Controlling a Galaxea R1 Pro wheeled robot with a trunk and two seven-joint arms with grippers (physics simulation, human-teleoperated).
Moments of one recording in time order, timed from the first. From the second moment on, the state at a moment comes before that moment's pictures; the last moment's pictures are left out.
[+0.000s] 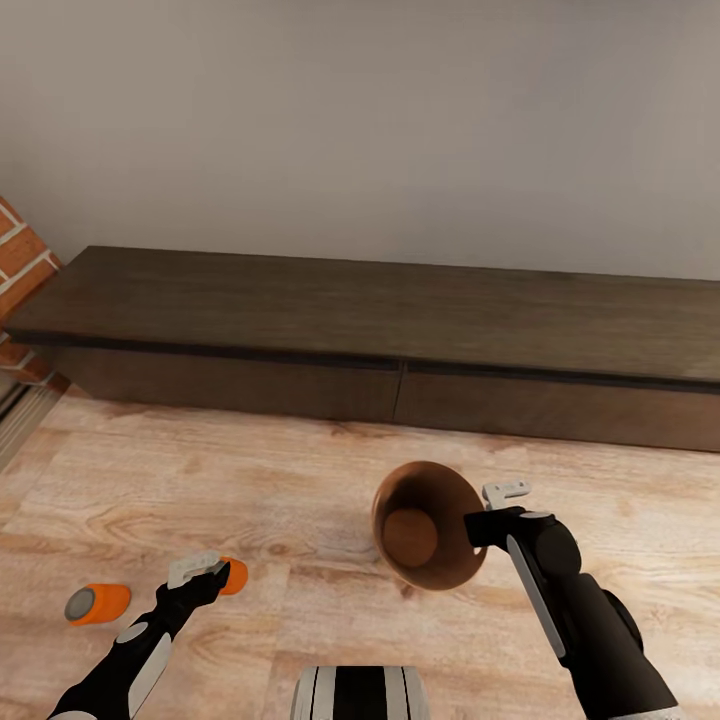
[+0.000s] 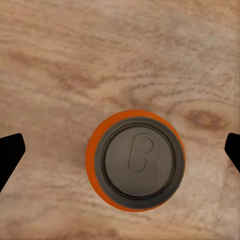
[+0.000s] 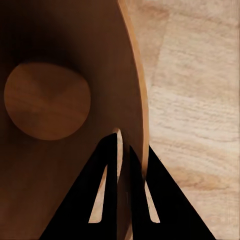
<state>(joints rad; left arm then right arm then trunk) -0.47 0.14 0.09 -0.52 0.21 -0.10 -0.13 -0.42 -0.06 0.11 -1.48 0.01 1.01 0.01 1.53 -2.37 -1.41</state>
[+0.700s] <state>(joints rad) -0.47 0.14 0.09 -0.52 0.21 -0.10 -0.13 -0.46 -0.06 0.11 -1.51 0.02 1.00 0.01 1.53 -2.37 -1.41</state>
